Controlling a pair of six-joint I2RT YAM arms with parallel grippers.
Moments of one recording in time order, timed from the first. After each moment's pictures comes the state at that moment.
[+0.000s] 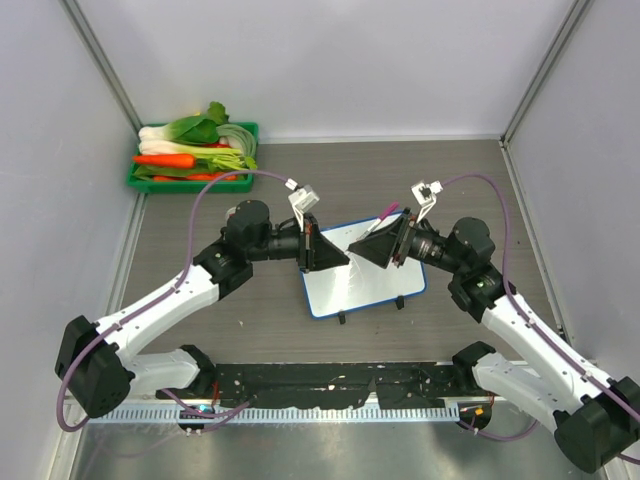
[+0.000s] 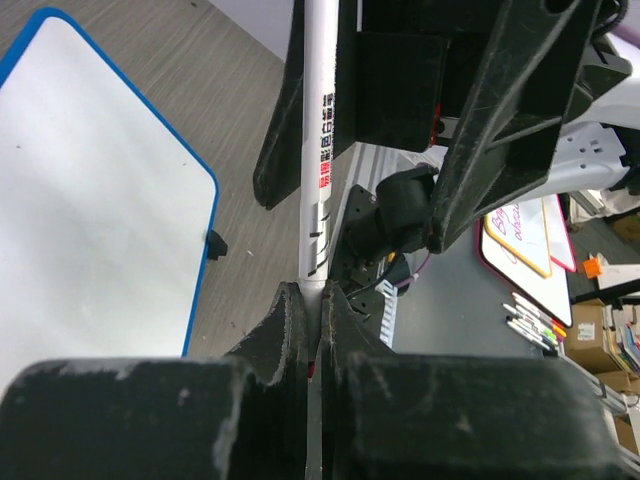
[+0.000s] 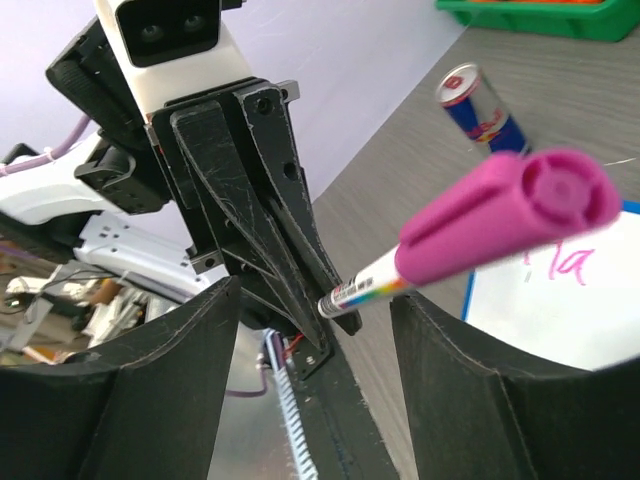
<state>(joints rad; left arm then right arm) -0.72 1.18 0.88 0.12 0.66 -0.49 0.48 0.84 0.65 0.24 -0.63 0.77</state>
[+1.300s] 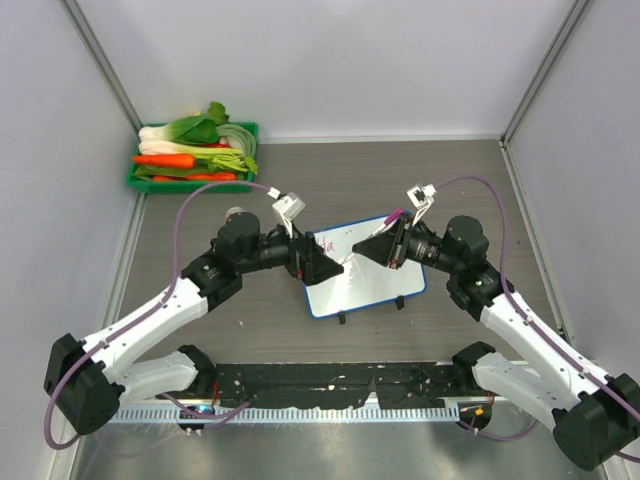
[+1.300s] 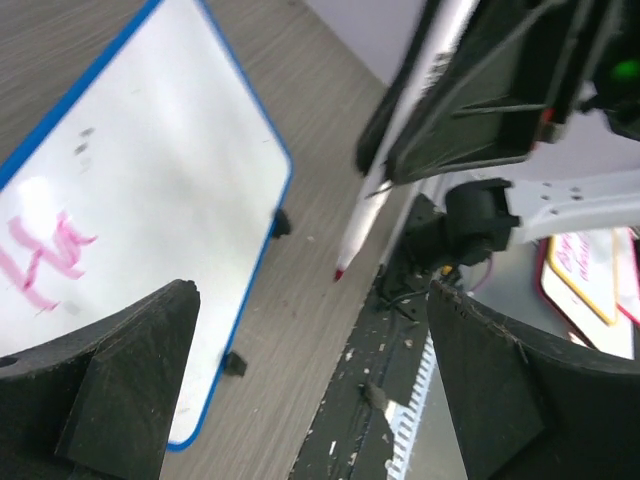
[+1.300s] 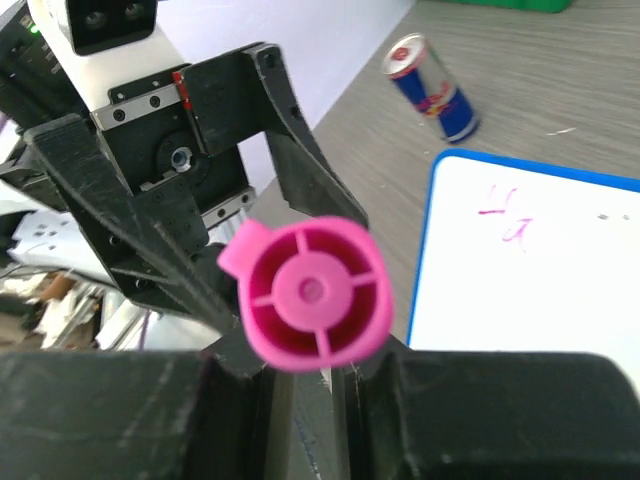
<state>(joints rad) -0.71 1.09 0.81 0.06 0.53 -0.47 0.48 0.89 0.65 0.20 -0.66 0.70</state>
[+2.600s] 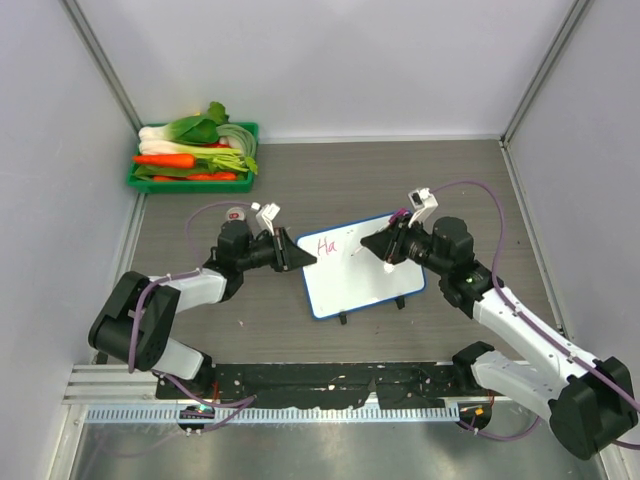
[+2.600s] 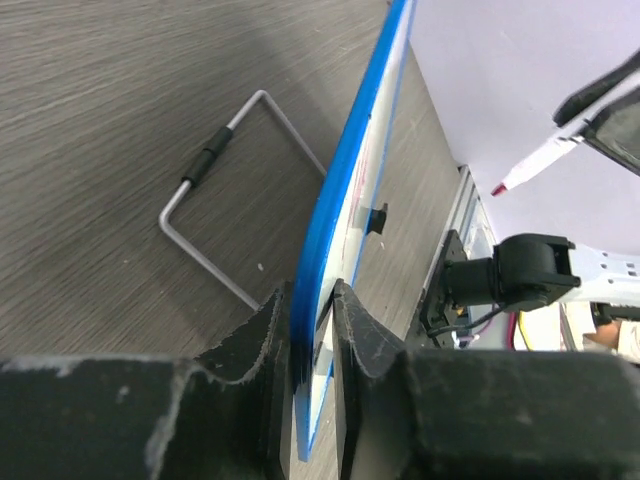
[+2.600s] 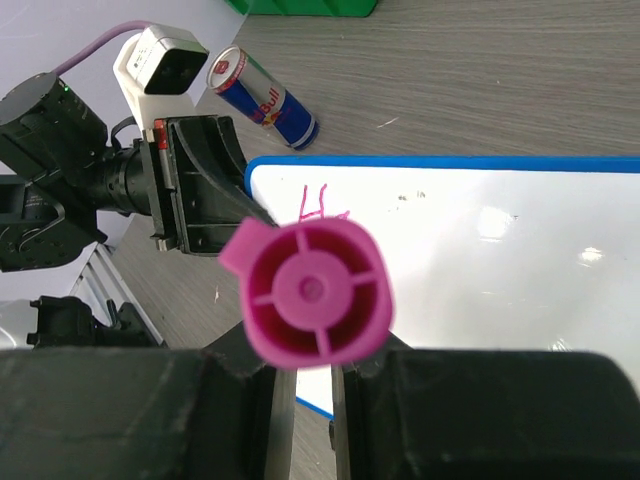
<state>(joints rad) -0.41 1.46 0.50 0.64 0.71 -0.71 0.48 0.95 0.60 0.12 -0.35 0.55</state>
